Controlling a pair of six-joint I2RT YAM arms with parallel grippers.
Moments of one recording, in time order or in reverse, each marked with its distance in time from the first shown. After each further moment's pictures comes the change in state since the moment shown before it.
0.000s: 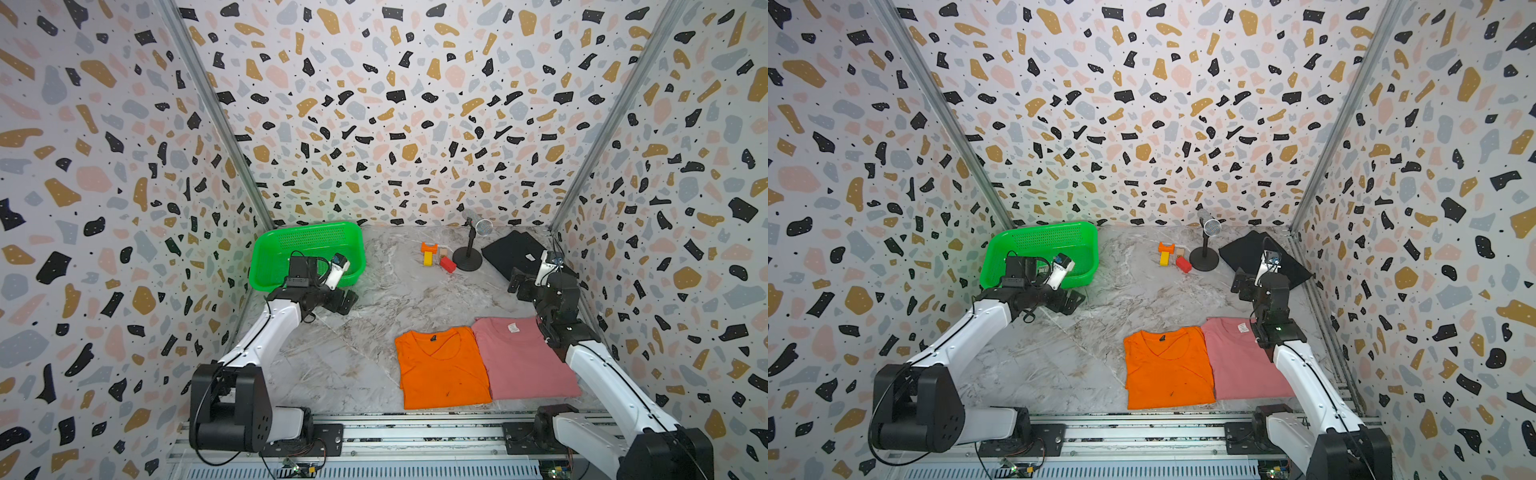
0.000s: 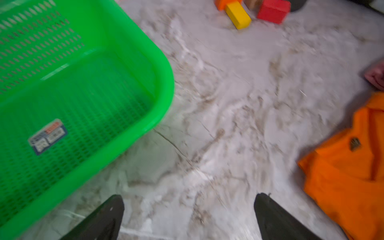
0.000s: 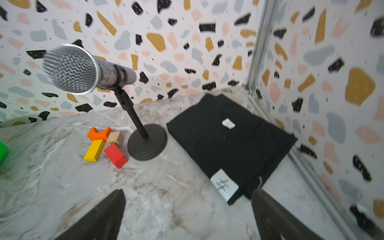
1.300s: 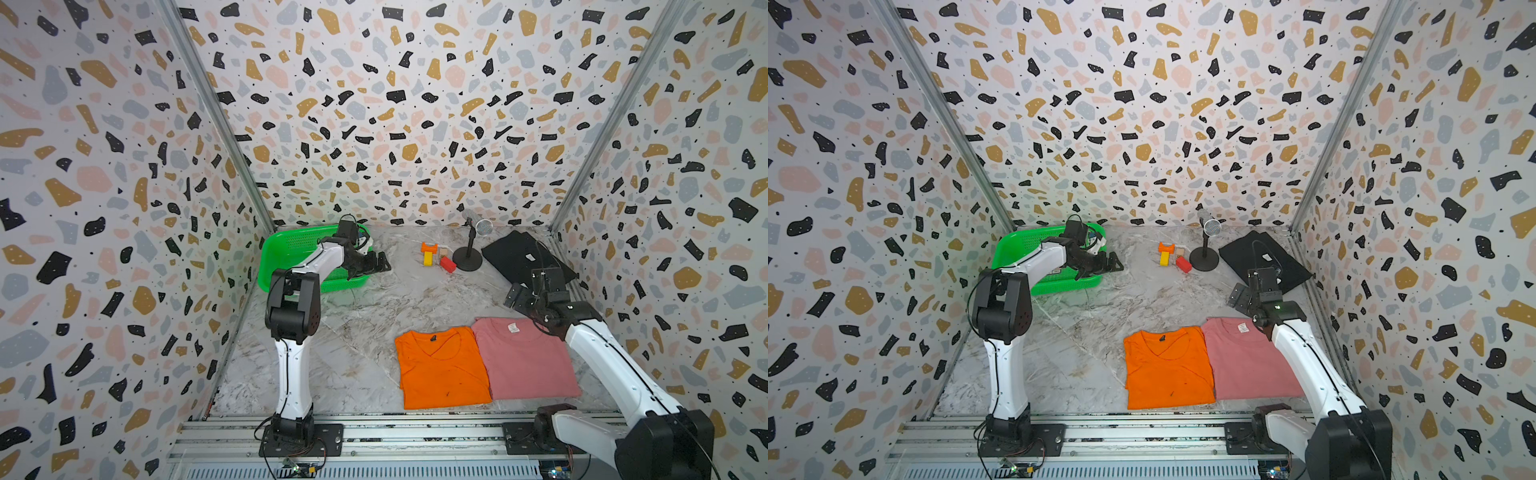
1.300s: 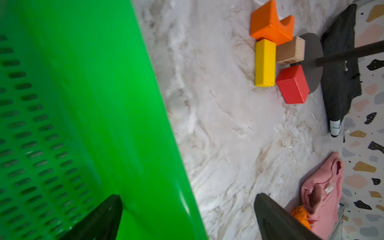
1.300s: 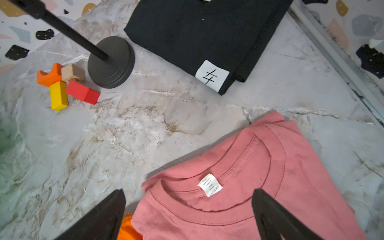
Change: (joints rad) left arm -0.175 0.823 0.743 -0.056 0.109 -0.670; right arm 0.000 0.143 0.237 -0.617 -0.031 0.355
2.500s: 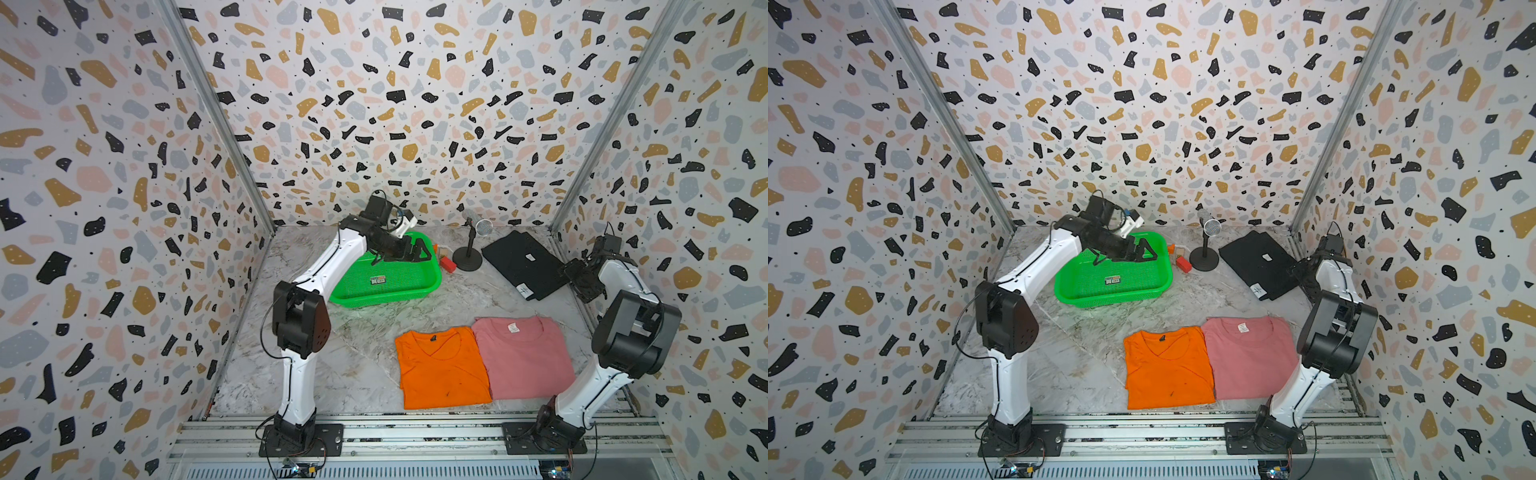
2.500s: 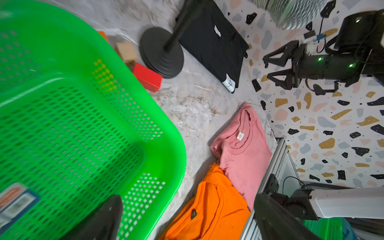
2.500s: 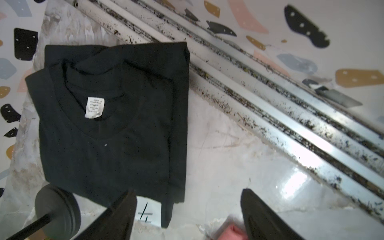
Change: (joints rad) left arm -0.157 -0.137 0.299 -0.290 0.140 0.154; right arm -0.532 0.698 0.536 -0.006 -0.227 -0.004
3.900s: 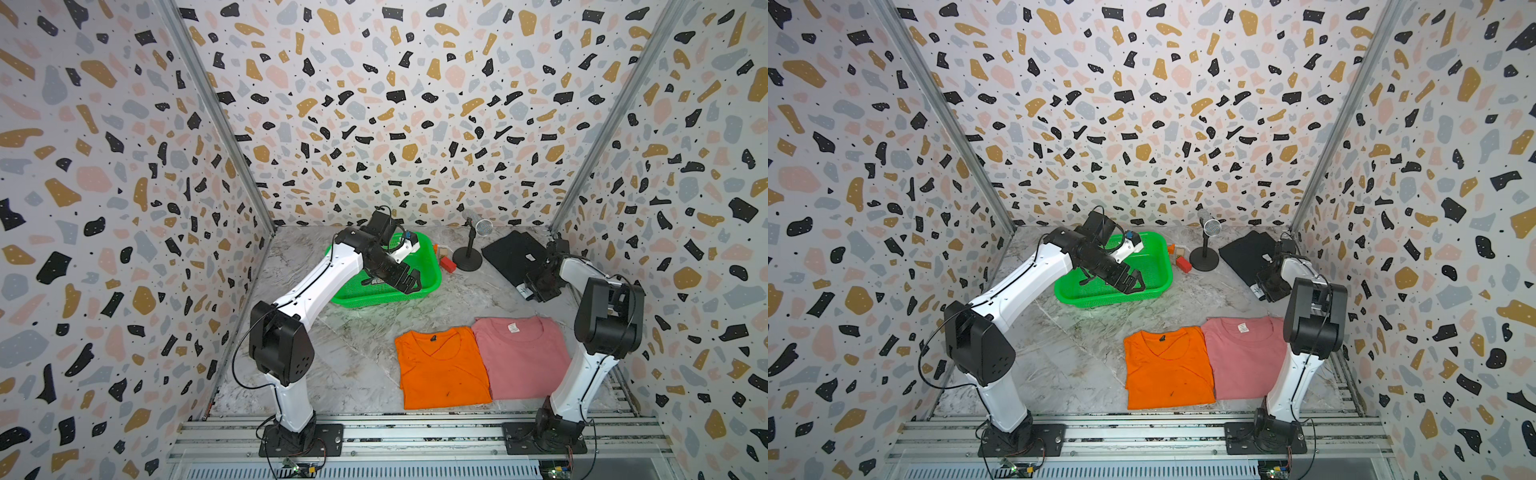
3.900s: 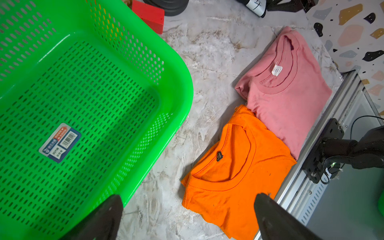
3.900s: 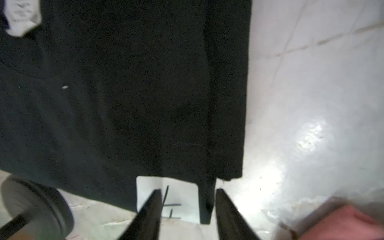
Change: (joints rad) left arm -0.131 -0.213 -0.249 -0.127 -0.255 0.236; right arm 0.224 0.118 -0.046 -0.008 0.000 0.330
